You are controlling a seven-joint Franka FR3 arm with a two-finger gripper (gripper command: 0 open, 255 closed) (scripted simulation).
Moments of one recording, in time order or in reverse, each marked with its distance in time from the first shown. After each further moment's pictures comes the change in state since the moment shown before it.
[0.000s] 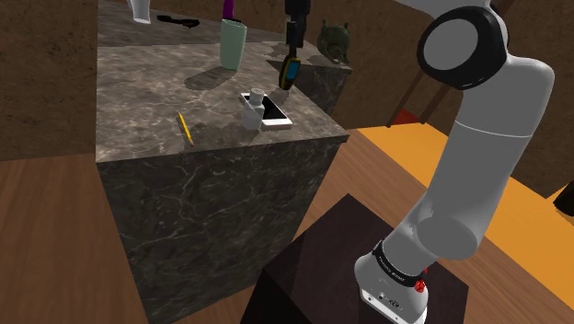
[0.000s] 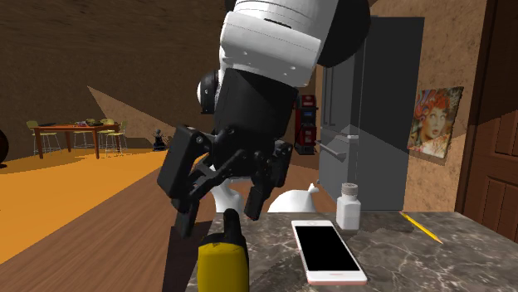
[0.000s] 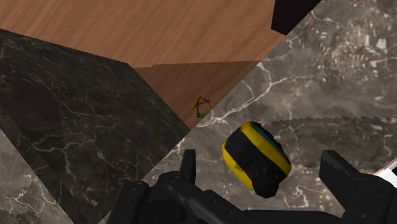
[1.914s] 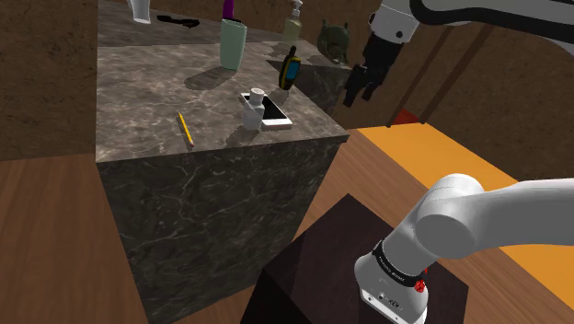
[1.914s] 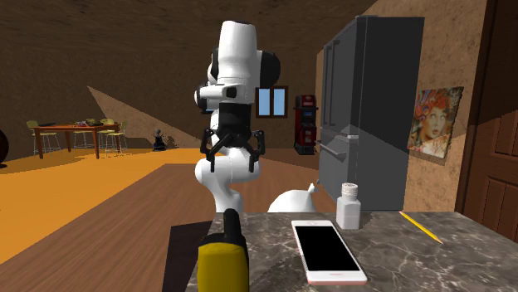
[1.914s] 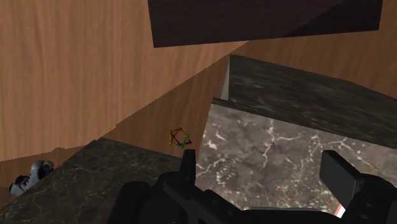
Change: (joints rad) arm -0.045 -1.066 0.069 -1.148 0.135 0.199 0.593
